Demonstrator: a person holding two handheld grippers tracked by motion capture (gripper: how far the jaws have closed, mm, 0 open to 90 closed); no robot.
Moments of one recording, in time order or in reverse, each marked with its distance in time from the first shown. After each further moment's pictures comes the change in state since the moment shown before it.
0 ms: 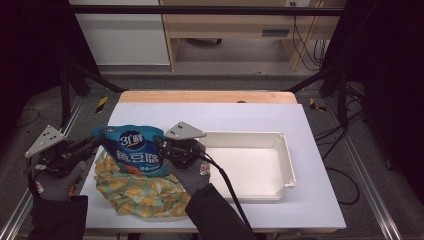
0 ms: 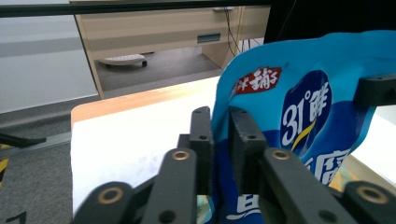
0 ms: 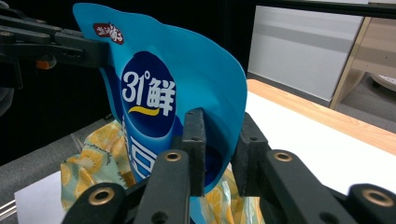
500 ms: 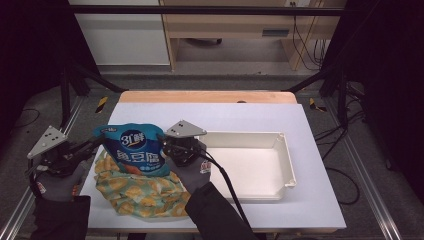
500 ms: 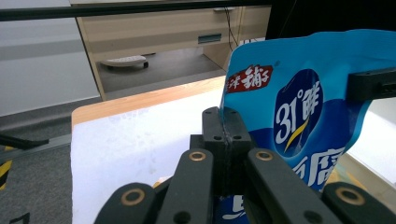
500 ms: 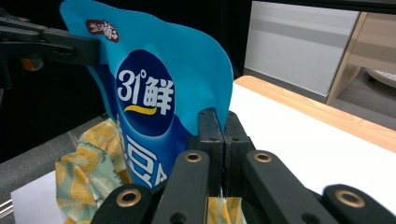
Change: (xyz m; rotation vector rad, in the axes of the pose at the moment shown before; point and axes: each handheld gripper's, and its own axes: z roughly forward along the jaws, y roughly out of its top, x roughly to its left) left arm -0.007 0.002 -0.001 -0.007 0.008 0.009; right arm -0.003 0.003 -0.001 0.020 -0.013 0.005
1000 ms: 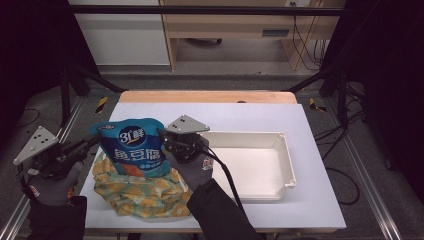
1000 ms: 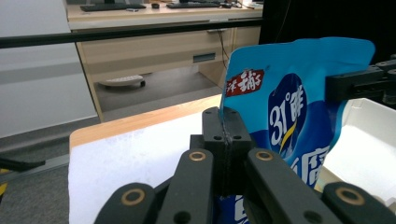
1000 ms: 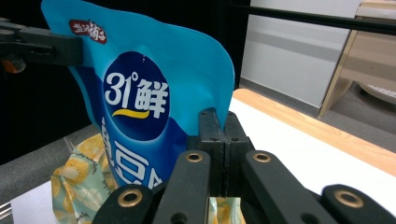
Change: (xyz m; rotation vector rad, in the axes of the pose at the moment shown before) left arm -0.011 0.014 -0.018 -0.077 -0.019 0.023; right arm -0.001 0.018 -0.013 -0.033 -0.009 -0.030
